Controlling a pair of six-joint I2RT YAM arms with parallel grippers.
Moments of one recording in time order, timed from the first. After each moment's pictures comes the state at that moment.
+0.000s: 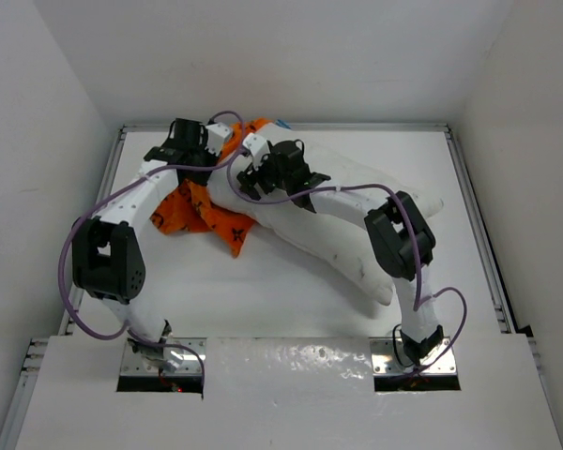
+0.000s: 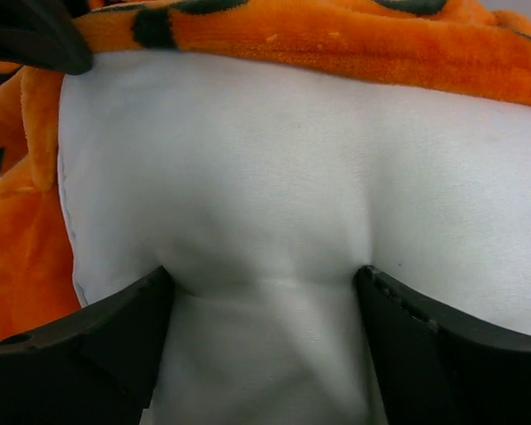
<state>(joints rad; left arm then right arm) -0.19 1.69 1.44 -0.60 0.03 0.37 0.65 2.09 1.48 0.20 -0.21 -0.25</state>
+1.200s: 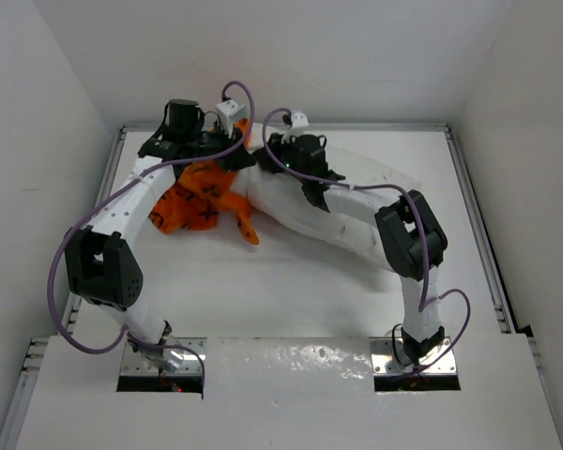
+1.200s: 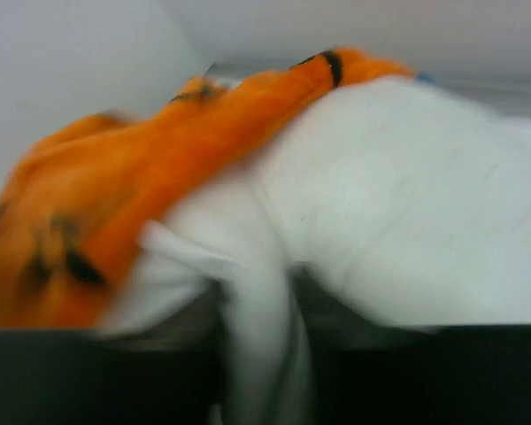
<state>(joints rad) -0.23 1.64 1.53 -0.45 0.78 0.20 0.58 2.06 1.44 0.50 -0.06 0.40</state>
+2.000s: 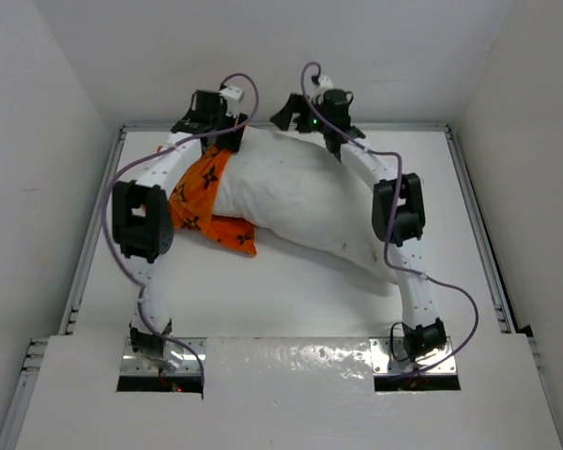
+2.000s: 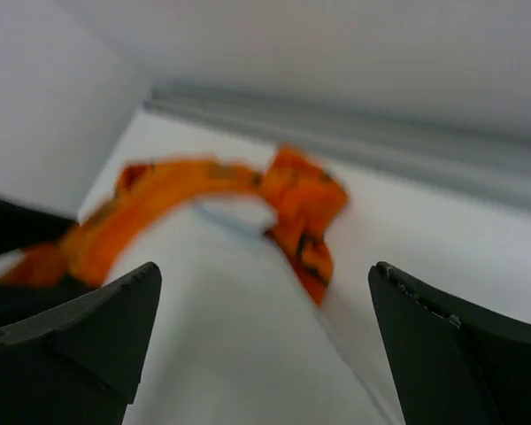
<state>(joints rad) -0.21 2.00 1.80 -0.40 0.05 0.16 0.31 2.45 2.18 0.12 -0.37 0.41</state>
